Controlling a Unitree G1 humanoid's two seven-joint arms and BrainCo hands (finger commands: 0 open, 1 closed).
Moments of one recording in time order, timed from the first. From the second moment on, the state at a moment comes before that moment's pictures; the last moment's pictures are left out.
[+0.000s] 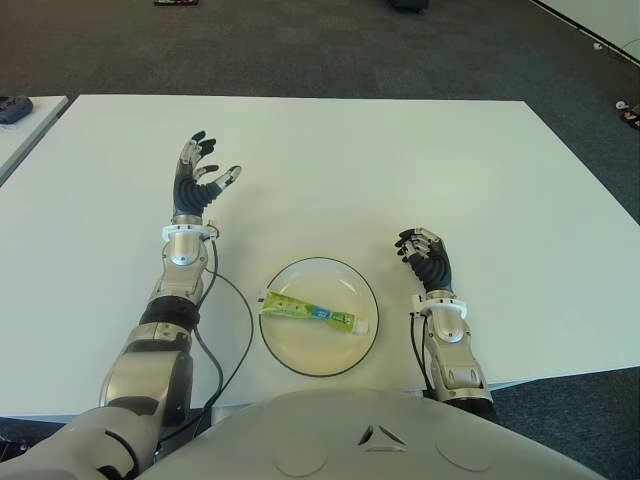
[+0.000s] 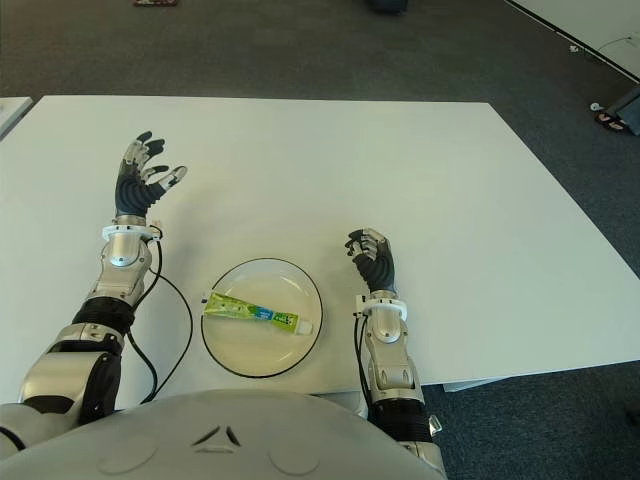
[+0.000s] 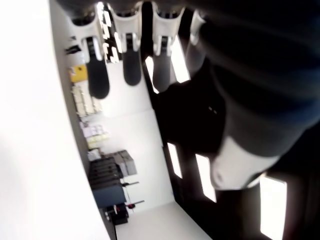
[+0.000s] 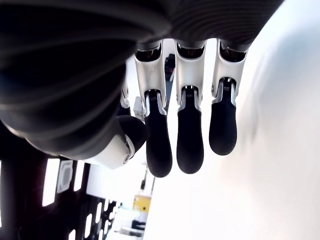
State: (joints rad) left arm -0.31 0.21 0.14 0.83 0.02 -0.60 0.16; right arm 0.20 -0.04 0.02 0.08 -0.18 -0.12 -0.13
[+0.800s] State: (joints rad) left arm -0.22 0.12 0.14 0.74 0.01 -0.48 0.16; right arm 0.17 -0.04 0.02 0.09 -0.17 -0.12 -0.13
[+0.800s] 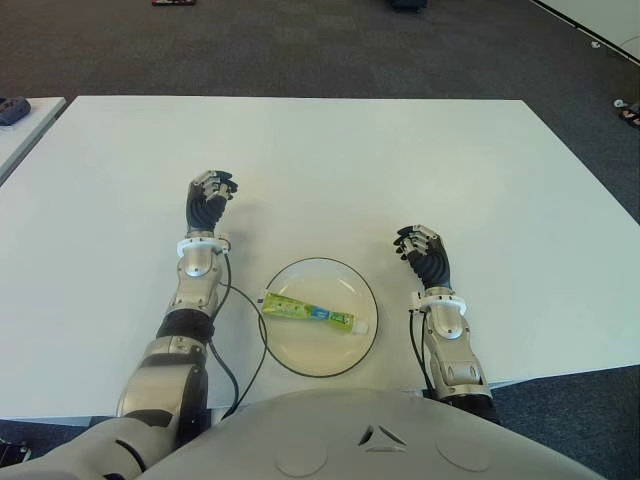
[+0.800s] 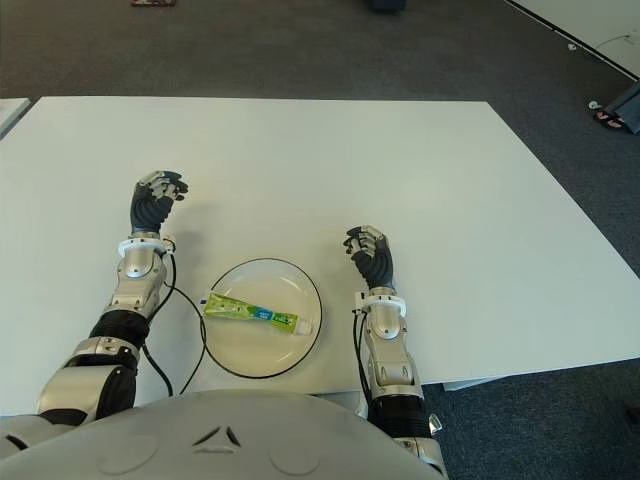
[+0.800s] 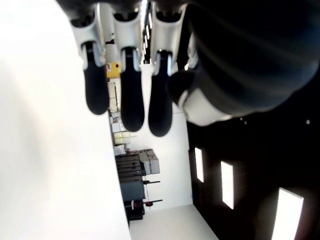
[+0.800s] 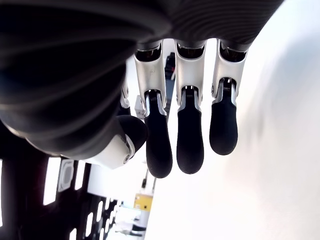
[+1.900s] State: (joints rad) left arm -0.07 0.09 0.10 0.65 0.09 -0.45 0.18; right arm 0.12 -0.02 0.02 0.16 -0.16 -0.17 -0.14
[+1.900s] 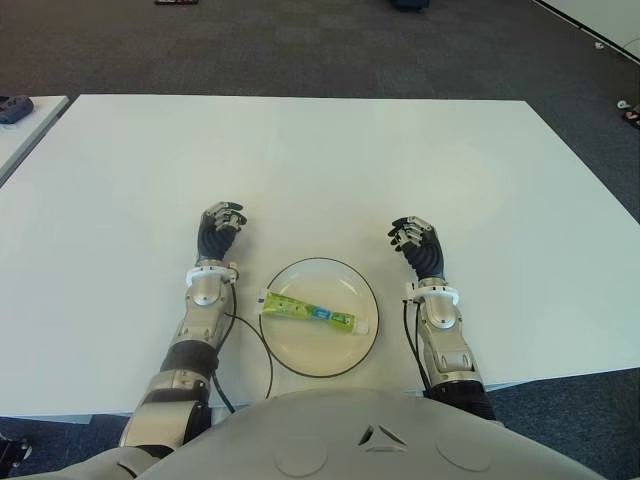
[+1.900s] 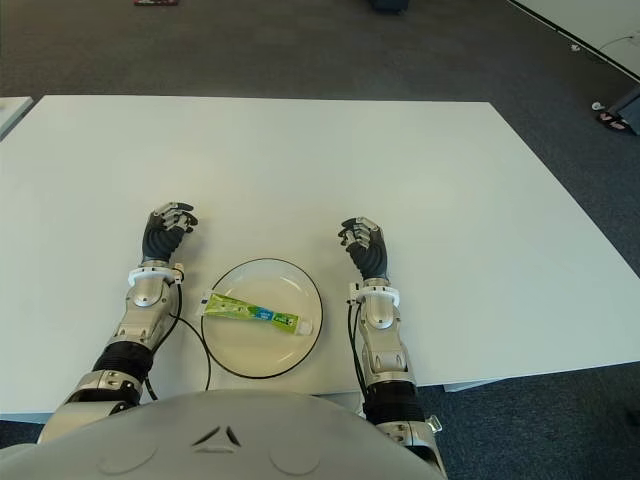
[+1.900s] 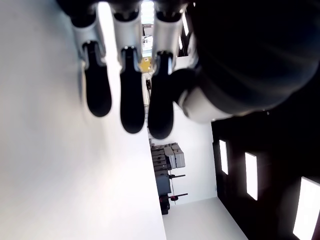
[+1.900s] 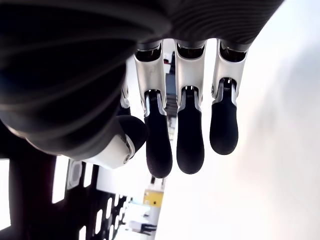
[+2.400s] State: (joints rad) left arm -0.06 0.09 0.10 0.65 0.07 -0.47 0.18; right arm 0.12 -0.02 0.00 0.16 -0.16 -0.17 -0.15
